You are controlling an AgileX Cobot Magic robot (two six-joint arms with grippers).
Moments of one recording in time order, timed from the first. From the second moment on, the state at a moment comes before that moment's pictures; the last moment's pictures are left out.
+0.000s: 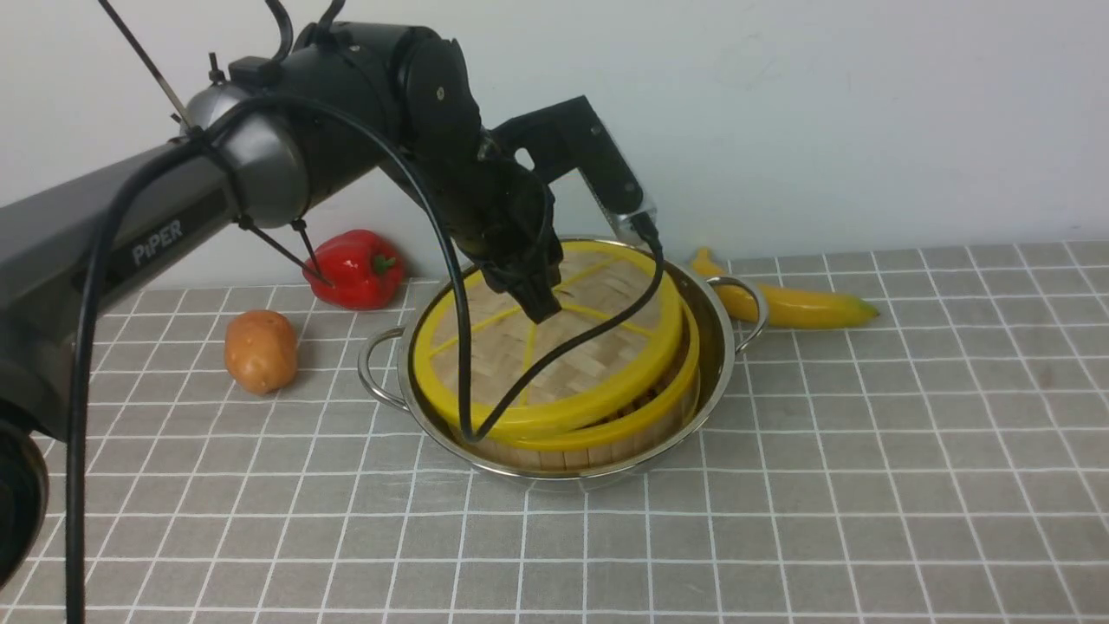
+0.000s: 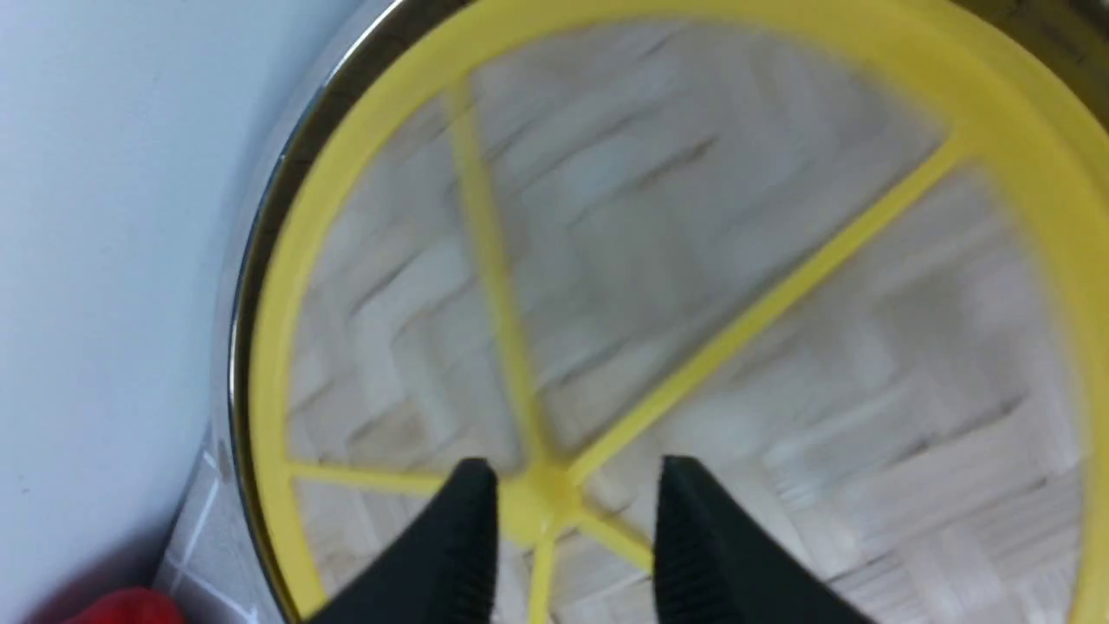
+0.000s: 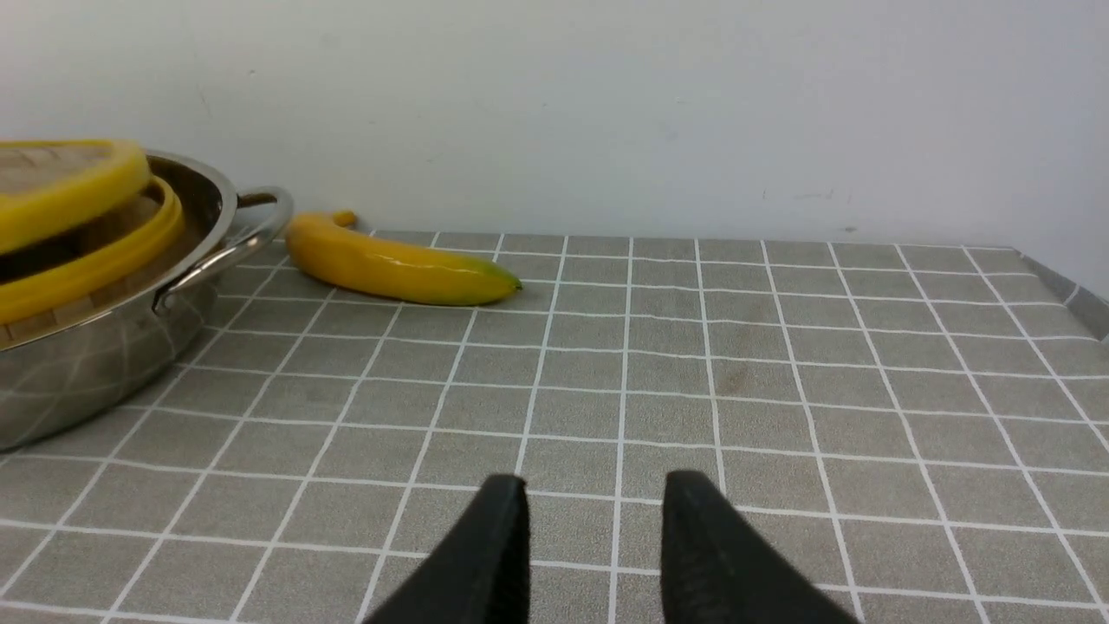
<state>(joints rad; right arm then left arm) 0.04 0.00 0.01 -0.10 0.34 0.20 -0.42 1.99 -1.74 -0.07 0.89 0.78</state>
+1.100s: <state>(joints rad) 0.04 0.00 0.01 -0.10 0.34 0.20 -0.41 2.07 -1.75 0.03 0.79 0.42</state>
